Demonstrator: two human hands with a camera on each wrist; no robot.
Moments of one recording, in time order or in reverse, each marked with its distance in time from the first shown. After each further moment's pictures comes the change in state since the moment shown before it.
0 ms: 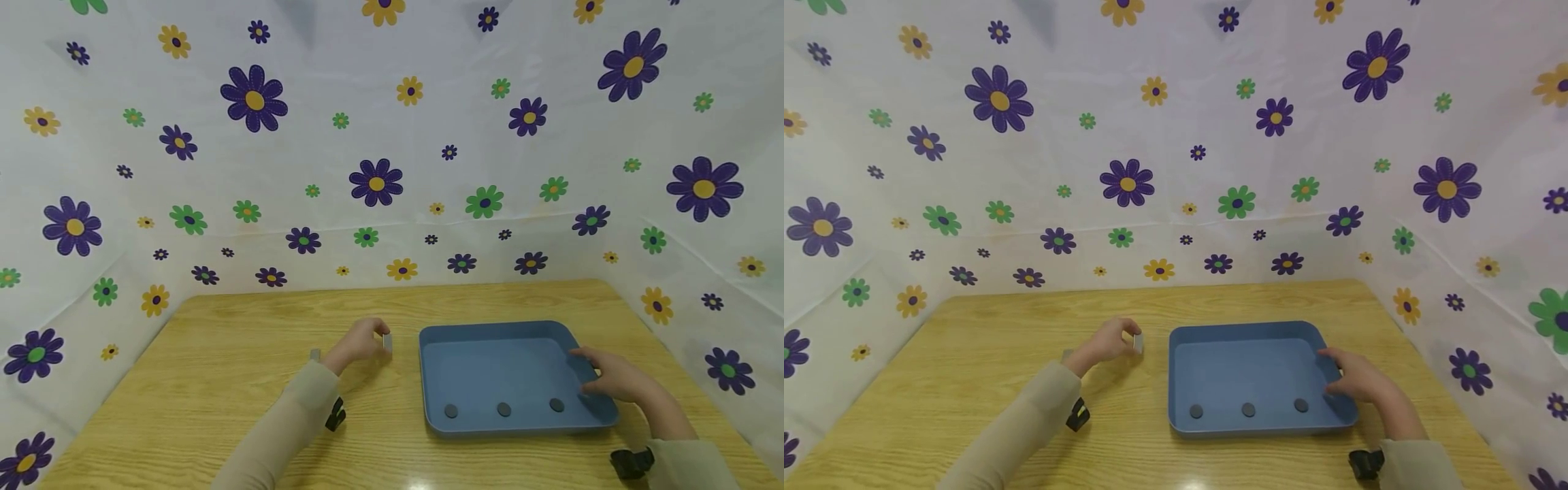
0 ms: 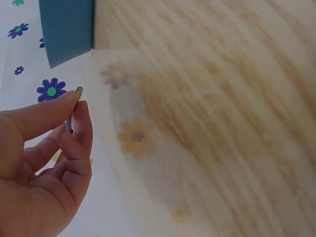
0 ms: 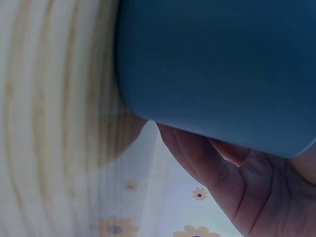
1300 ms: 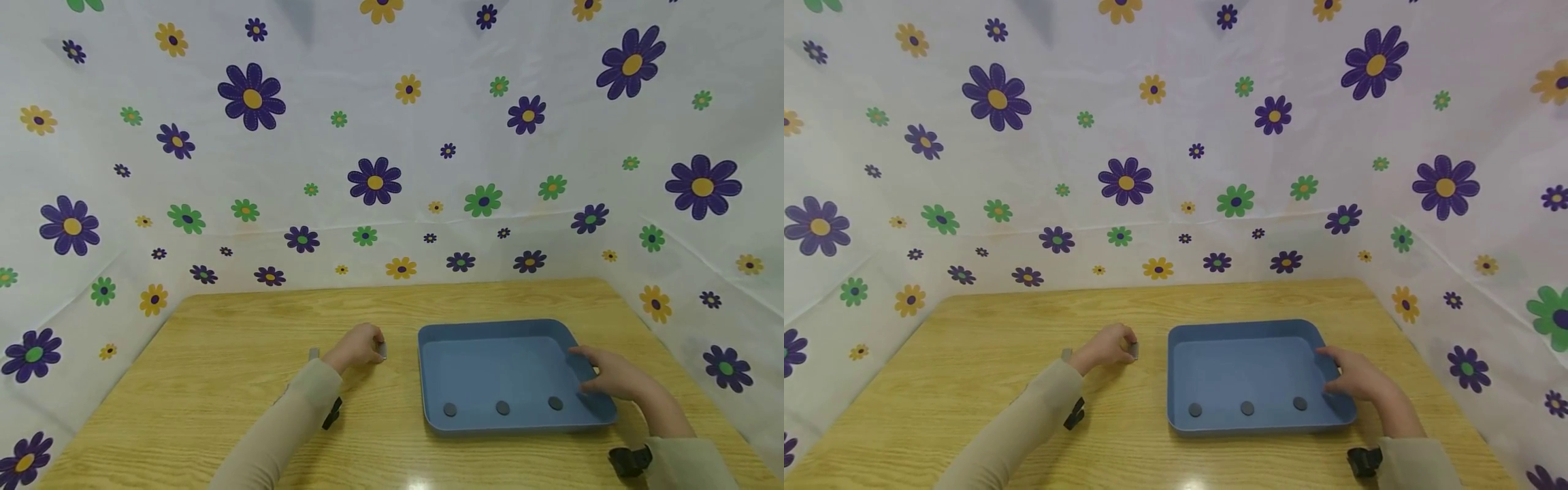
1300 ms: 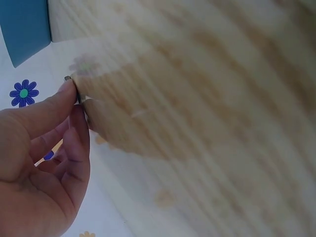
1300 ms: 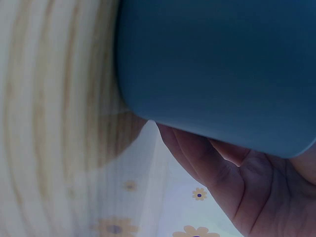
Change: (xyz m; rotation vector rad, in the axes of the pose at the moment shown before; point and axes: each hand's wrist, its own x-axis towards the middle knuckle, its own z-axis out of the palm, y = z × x) left_hand 0.000 -0.010 0.006 0.230 -0.049 0.016; right_hand 0.000 0.001 0.000 0.000 0.004 -0.010
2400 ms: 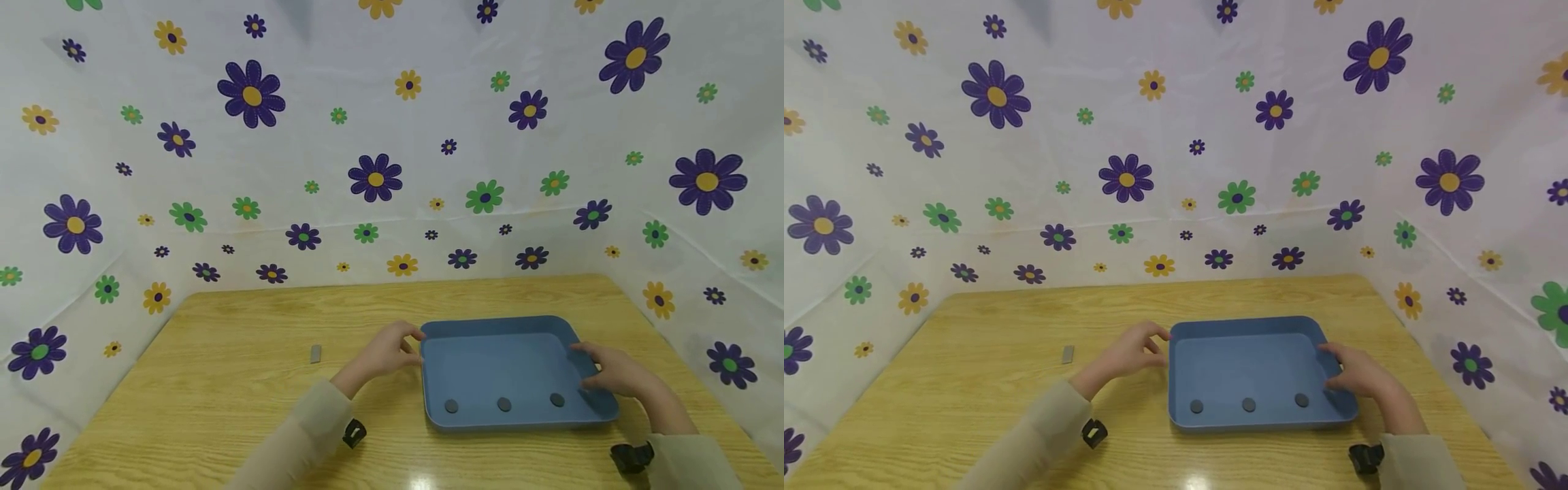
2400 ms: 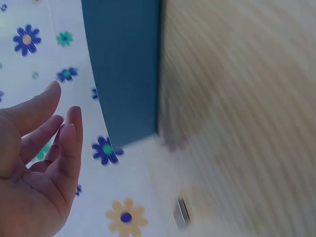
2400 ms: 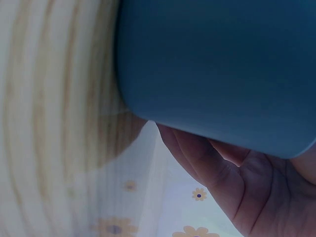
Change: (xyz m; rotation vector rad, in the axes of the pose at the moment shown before) left_hand -0.022 0.061 0.001 -0.344 0.001 0.210; right_hand 0.000 0.001 0.000 -0.020 0.007 0.000
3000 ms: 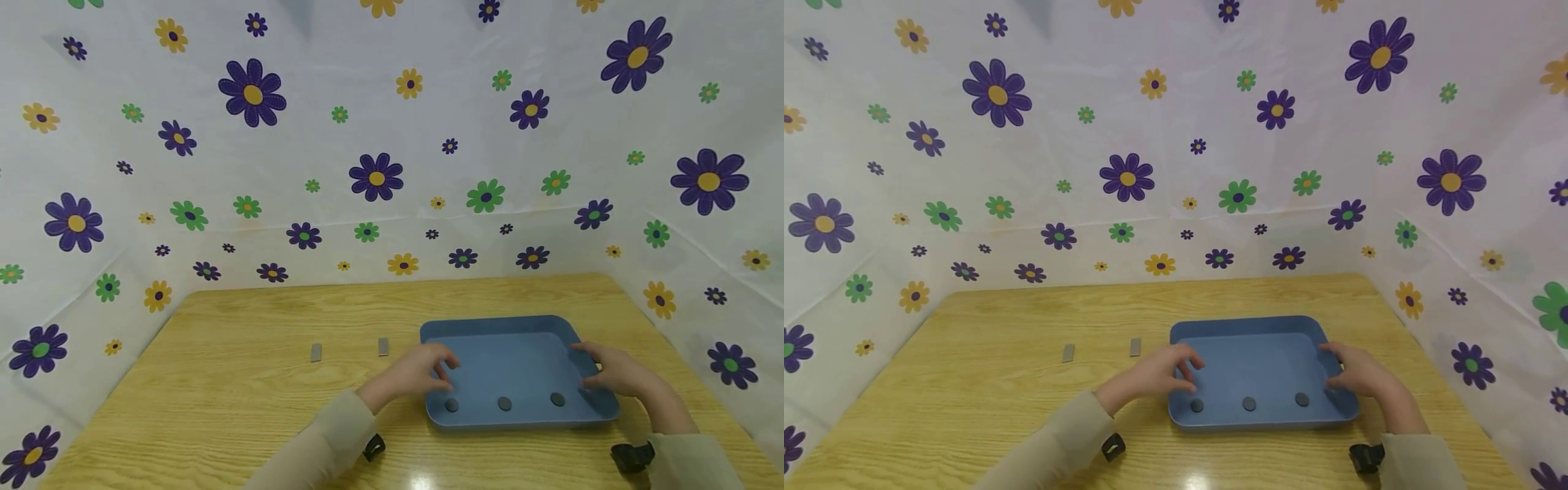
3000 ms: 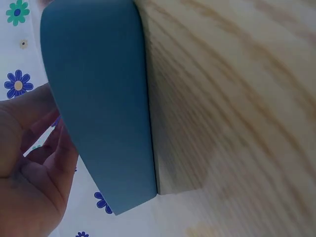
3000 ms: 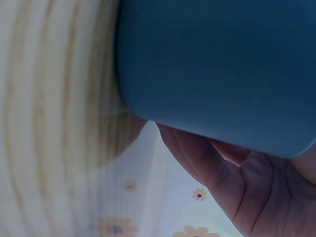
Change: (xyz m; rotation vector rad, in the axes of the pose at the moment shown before) left_hand 0.006 0.025 0.037 0.168 -0.163 0.153; right_hand -0.001 0.000 0.000 0.001 -0.001 0.001
